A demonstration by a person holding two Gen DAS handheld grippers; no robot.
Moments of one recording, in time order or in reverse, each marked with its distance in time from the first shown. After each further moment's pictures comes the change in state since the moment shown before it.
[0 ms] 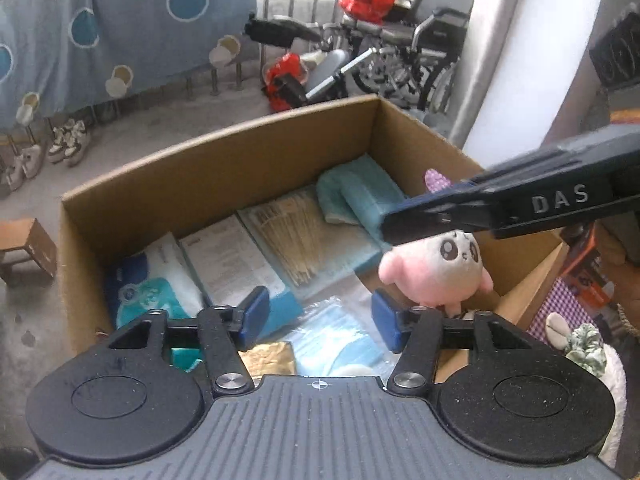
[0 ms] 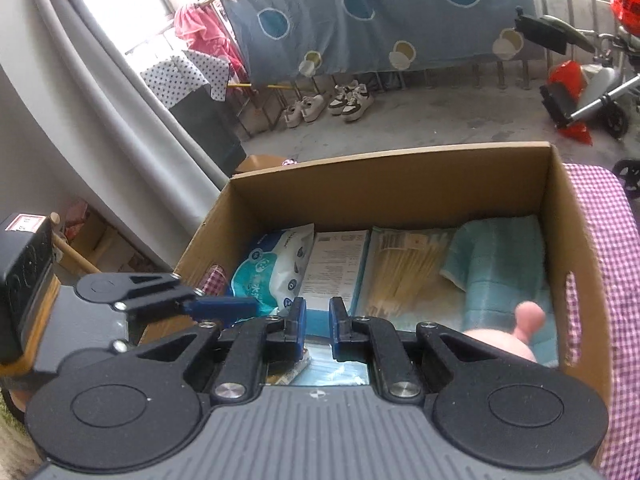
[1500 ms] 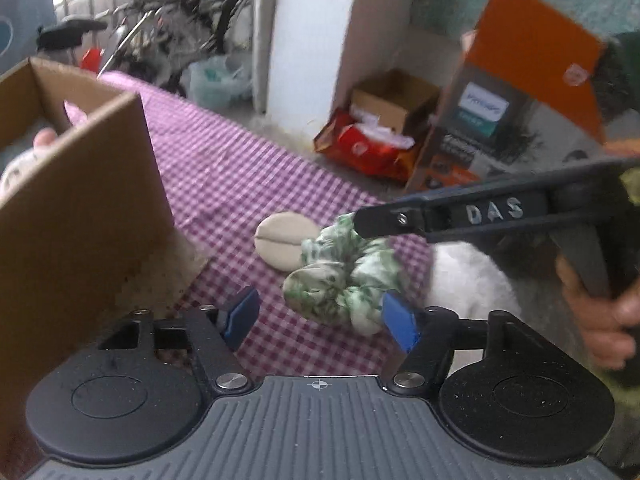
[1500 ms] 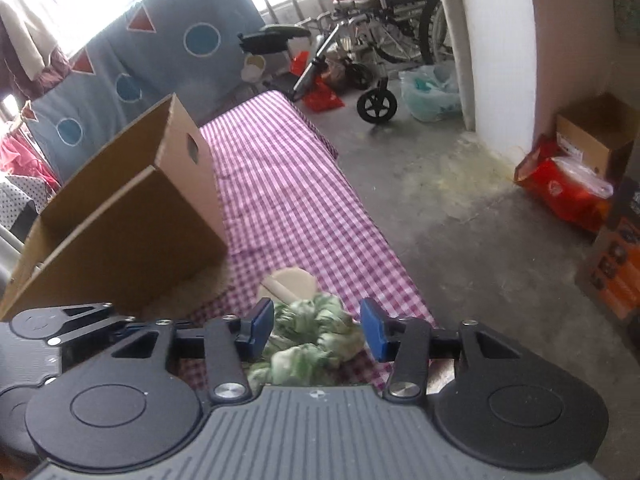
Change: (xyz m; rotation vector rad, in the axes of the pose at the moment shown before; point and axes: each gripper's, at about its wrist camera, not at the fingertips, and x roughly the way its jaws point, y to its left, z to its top) left arm 0.063 -0.231 -0.089 0.353 0.087 -0.333; right arm -0.156 -0.129 -0.263 0.474 -0.221 -0.458
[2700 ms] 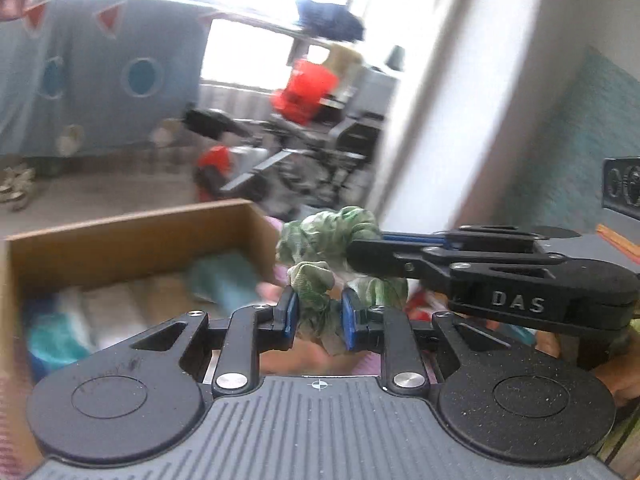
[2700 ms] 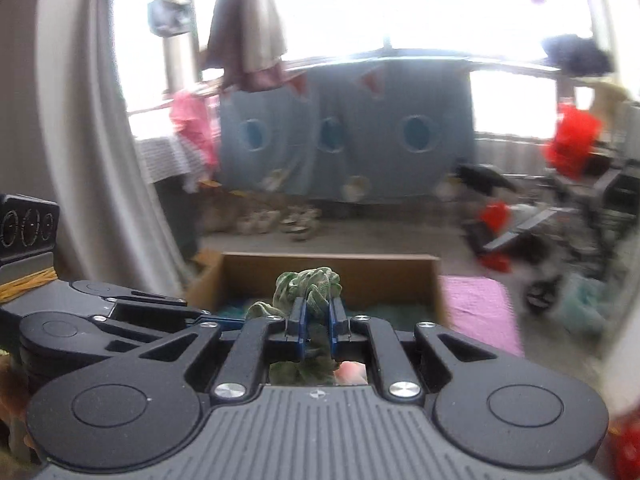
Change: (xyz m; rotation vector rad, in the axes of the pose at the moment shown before) left arm -0.195 0.092 -0.002 -0.325 -0.449 0.147; right arm -0.045 0.242 0.094 -0.584 -0.232 0.378
